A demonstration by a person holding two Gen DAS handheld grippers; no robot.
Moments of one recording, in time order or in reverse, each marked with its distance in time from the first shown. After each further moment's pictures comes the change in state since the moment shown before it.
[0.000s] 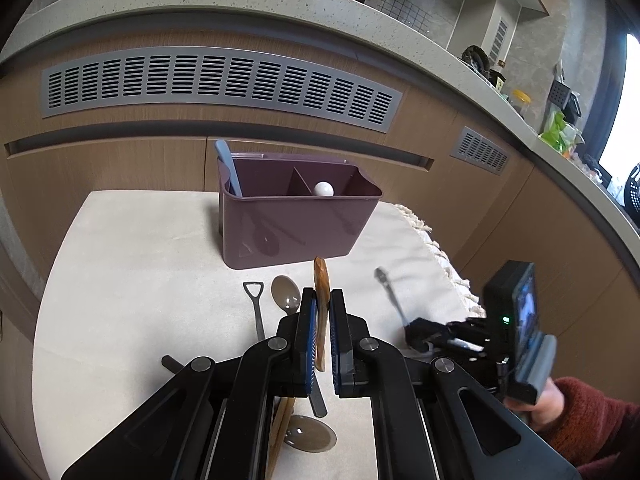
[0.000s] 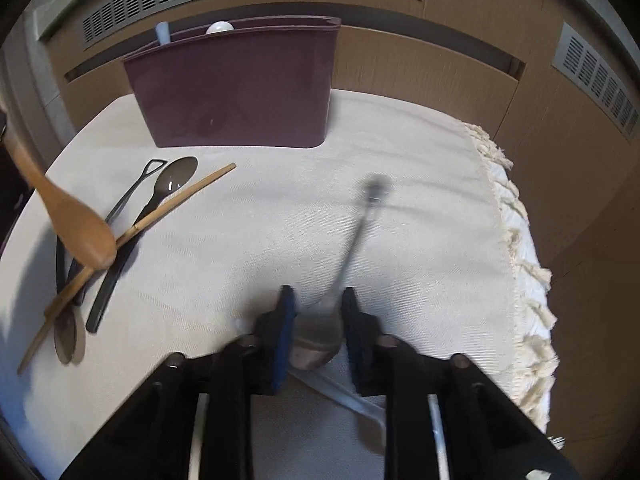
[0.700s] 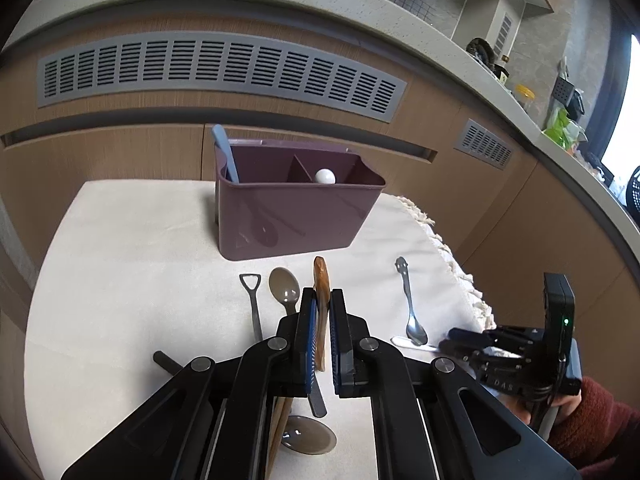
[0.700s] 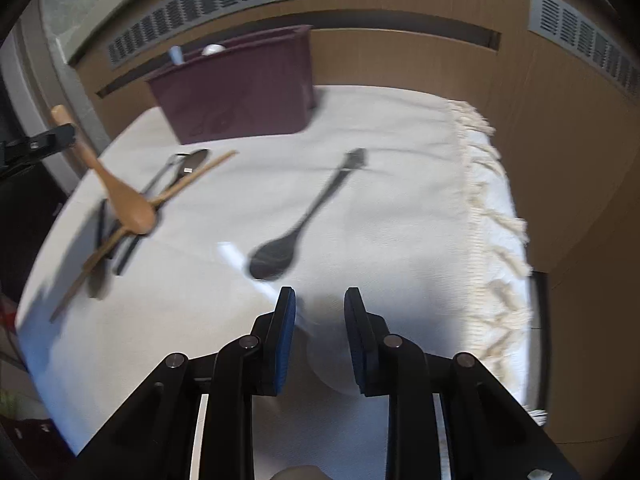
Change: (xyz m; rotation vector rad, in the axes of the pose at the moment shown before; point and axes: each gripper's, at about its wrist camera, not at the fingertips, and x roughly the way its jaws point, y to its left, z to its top) left arm 0.012 0.001 -0.002 -0.003 0.023 -0.004; right arm -0.025 -0.051 -0.033 0.053 -0.021 0.219
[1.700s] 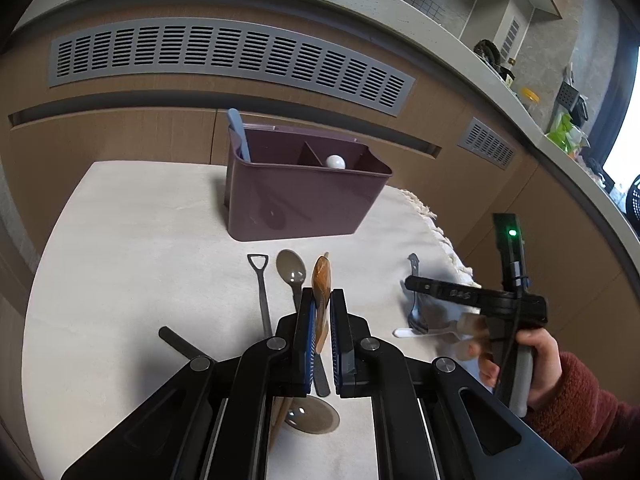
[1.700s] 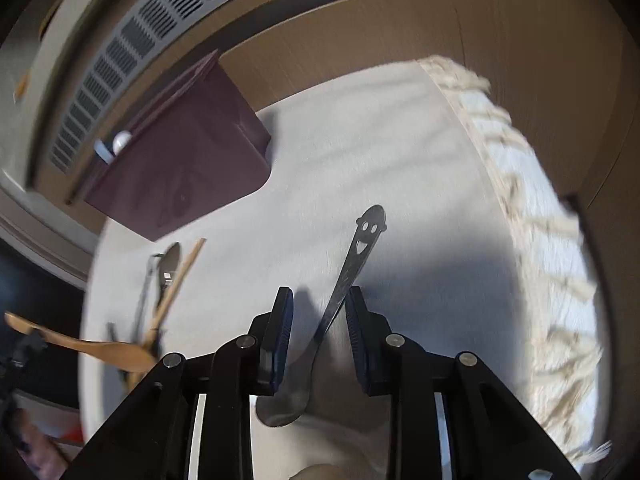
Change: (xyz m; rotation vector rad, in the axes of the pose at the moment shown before) left arm -0.009 0.008 -0.016 -0.051 0.021 0.002; right arm 0.051 -0.025 0.055 0.341 0.043 0.008
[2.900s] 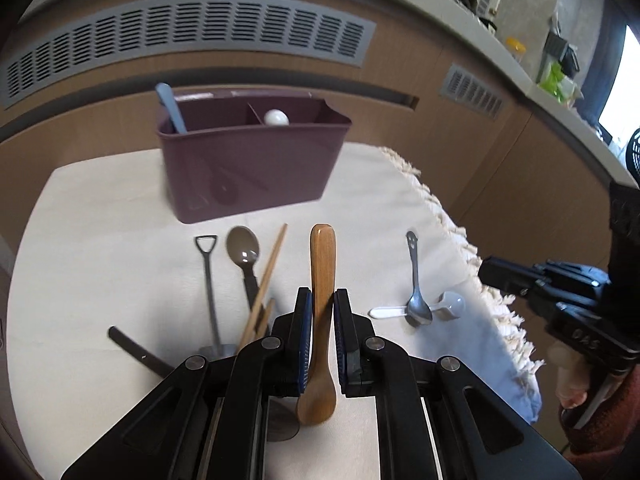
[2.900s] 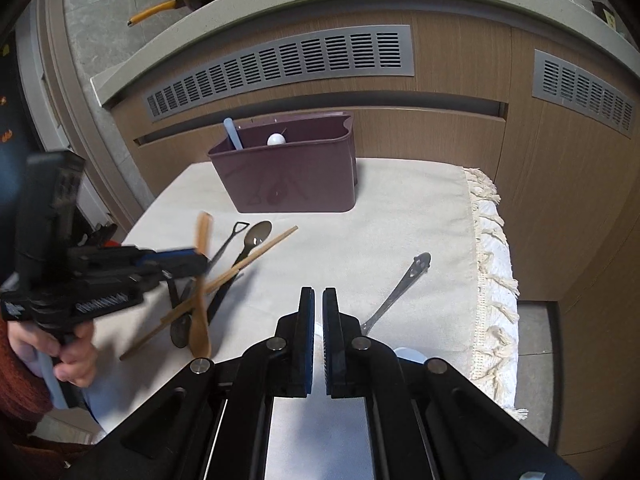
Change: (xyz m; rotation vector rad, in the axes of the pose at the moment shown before) left arm 0.035 -0.042 -0.008 0.107 0.109 -0.006; right arm -0.121 0.044 -0.048 -0.337 -0.174 0.054
